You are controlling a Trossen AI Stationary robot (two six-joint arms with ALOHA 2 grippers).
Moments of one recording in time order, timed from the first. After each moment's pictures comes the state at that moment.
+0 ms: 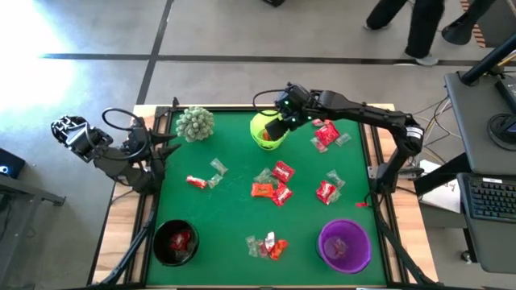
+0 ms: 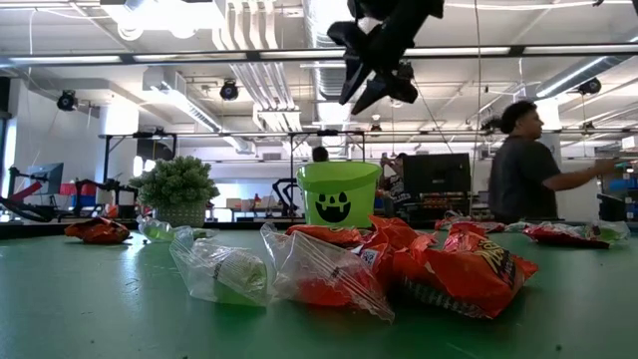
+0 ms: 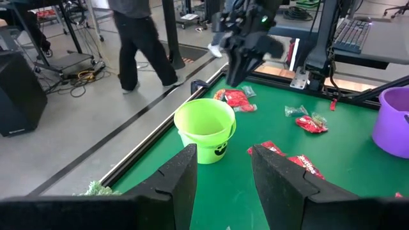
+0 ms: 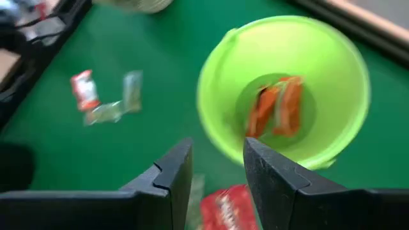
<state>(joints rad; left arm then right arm) -0.59 0.67 1.10 -1.04 -1.01 -0.54 -0.38 1.71 1.64 -0.84 -0.10 0.53</state>
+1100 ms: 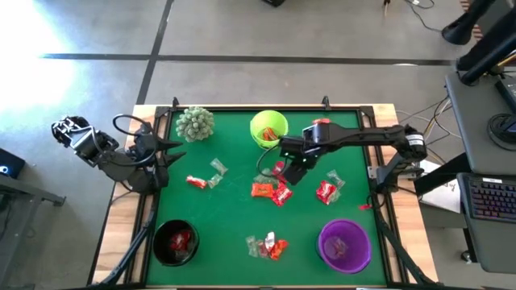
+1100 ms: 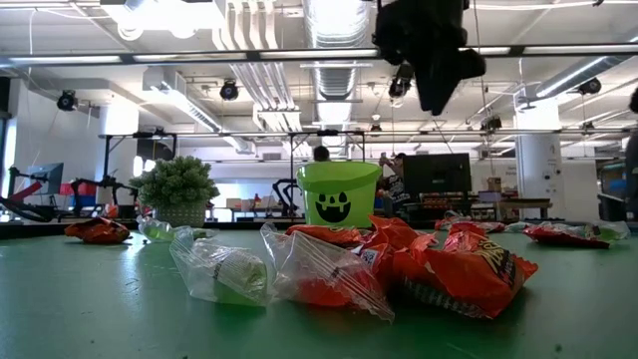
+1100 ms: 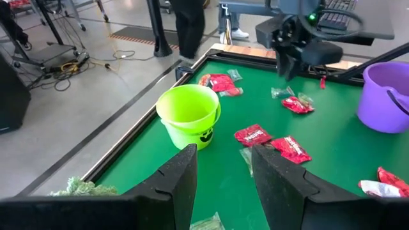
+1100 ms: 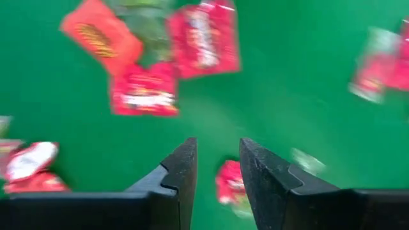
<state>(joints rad) -0.59 0.73 1.10 -1.03 -0.93 -0.54 -0.06 1.70 1.58 -1.27 -0.02 0.69</state>
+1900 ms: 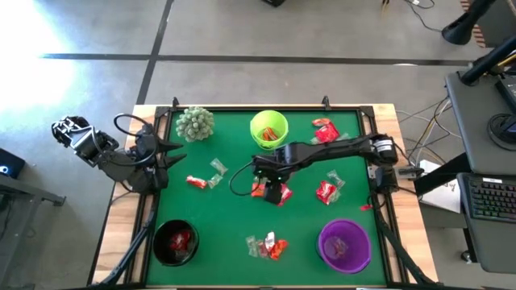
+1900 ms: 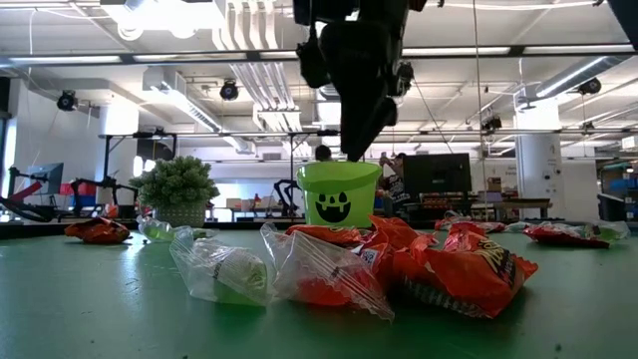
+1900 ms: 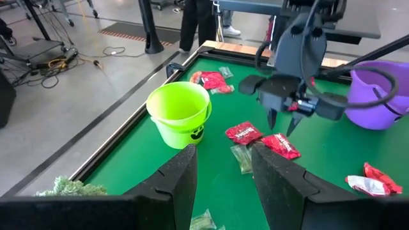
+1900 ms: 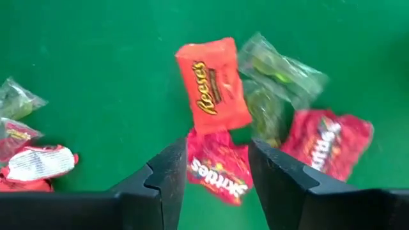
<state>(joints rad) -0.59 0.72 1.10 -1.02 -0.89 -0.54 0.01 1.98 1.67 -0.97 -0.08 0.26</state>
